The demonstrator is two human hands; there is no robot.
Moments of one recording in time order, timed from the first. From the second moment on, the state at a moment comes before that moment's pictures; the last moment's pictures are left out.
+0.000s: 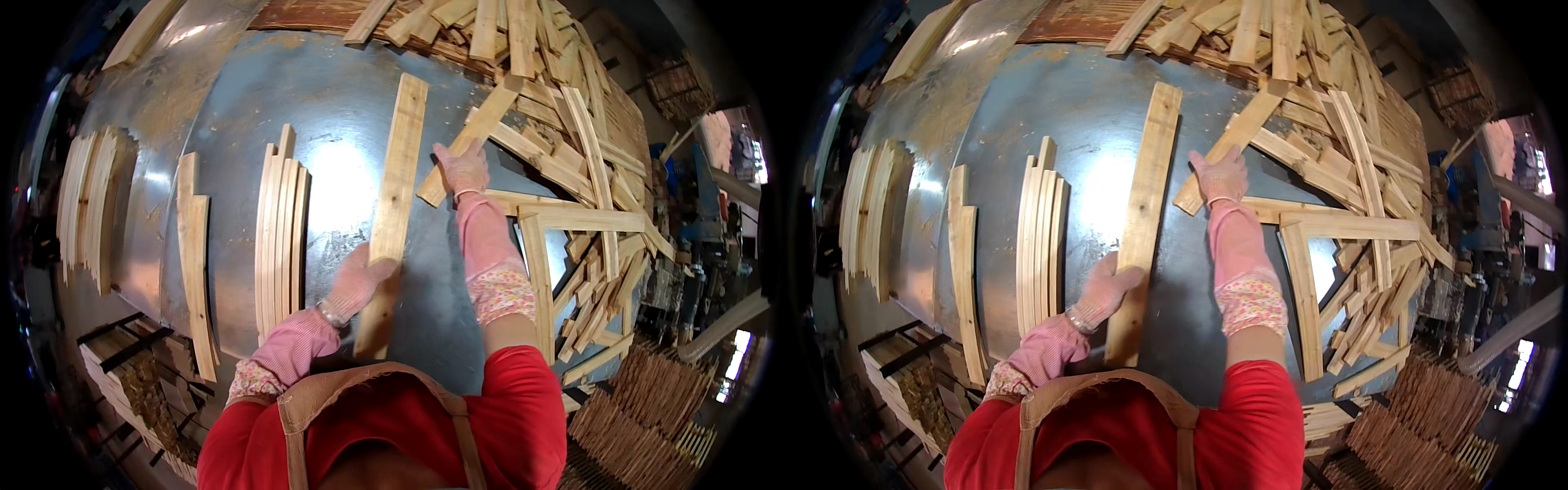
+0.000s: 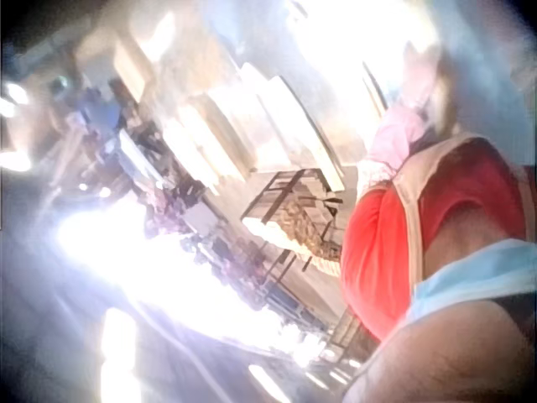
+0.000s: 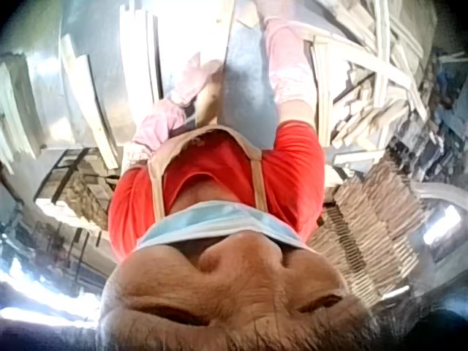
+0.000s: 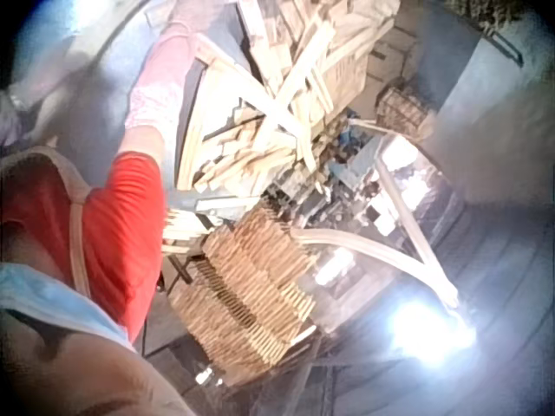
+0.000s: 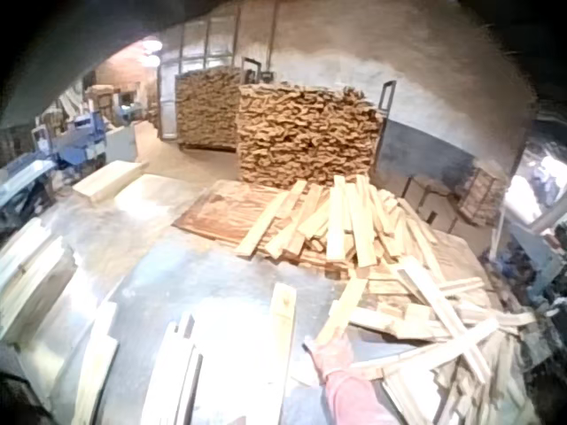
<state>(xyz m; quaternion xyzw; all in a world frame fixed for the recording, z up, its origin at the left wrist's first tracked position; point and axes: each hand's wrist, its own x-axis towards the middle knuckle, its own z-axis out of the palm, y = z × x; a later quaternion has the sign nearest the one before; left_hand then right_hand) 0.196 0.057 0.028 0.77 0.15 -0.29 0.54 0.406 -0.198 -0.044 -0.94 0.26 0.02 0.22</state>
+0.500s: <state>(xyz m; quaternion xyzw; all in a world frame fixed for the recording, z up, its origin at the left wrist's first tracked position) 0.047 0.349 0.025 0.87 0.26 -0.05 0.40 0.208 -0.138 -0.046 -0.35 0.17 0.17 0.90</state>
